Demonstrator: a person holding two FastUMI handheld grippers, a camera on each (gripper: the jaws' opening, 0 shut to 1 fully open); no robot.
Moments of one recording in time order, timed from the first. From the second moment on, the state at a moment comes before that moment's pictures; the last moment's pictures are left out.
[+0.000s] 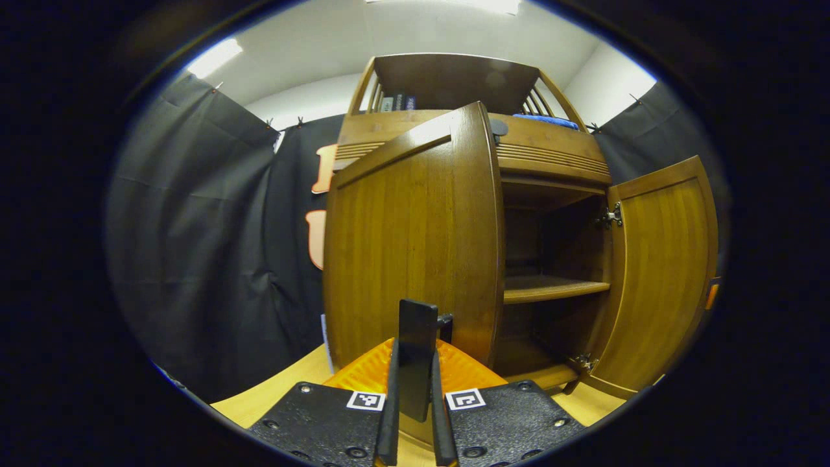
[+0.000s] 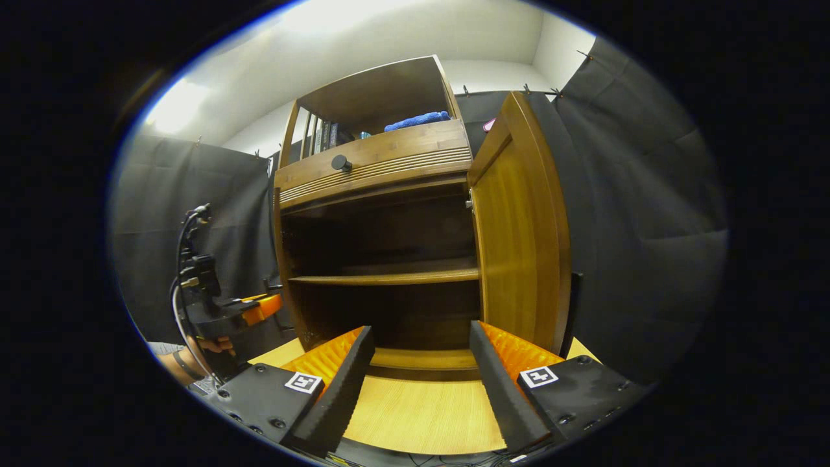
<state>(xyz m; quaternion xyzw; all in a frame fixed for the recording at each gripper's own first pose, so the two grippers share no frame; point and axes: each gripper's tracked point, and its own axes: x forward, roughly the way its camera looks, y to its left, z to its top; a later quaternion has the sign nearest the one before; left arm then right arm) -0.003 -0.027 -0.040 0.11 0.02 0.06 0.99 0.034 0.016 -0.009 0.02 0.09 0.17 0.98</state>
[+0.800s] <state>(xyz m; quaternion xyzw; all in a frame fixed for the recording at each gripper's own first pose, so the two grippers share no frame) -0.049 0.081 0.007 0.07 -0.01 0.00 1.00 0.050 0.080 -0.017 0.04 0.07 0.17 0.98</state>
